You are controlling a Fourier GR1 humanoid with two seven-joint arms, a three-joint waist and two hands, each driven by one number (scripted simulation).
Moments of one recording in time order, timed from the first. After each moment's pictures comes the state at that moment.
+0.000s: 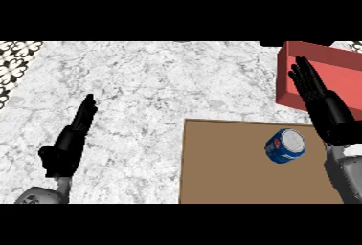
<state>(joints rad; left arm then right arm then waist) -0.08 0.40 -0.28 -1.51 0.19 0.30 -0.06 -0.27 -0.43 0.10 -1.49 -0.25 0.01 -0.10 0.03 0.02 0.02</state>
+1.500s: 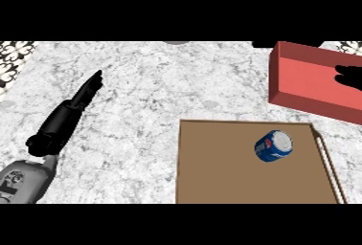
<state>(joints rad) -0.25 0.50 -0.26 -1.51 0.13 0.04 -0.10 -0.23 -1.11 0.02 -1.97 0.07 0.48 0.06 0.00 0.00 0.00</state>
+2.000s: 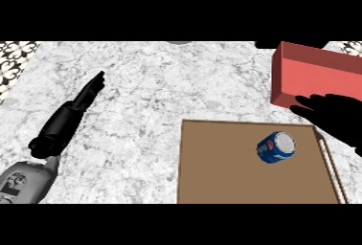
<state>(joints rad) -0.24 0.48 -0.24 -1.52 0.10 0.02 -0.10 -0.37 -1.06 0.25 -2.17 0.10 0.64 0.52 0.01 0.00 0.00</state>
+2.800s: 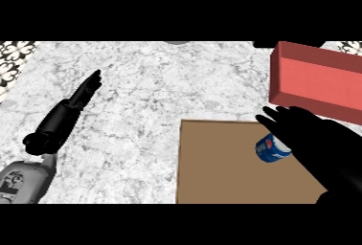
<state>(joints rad) -0.24 0.43 -0.16 -1.51 0.06 -0.05 -0.08 -0.43 -0.77 0.44 -2.14 0.28 0.74 0.80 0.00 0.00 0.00</state>
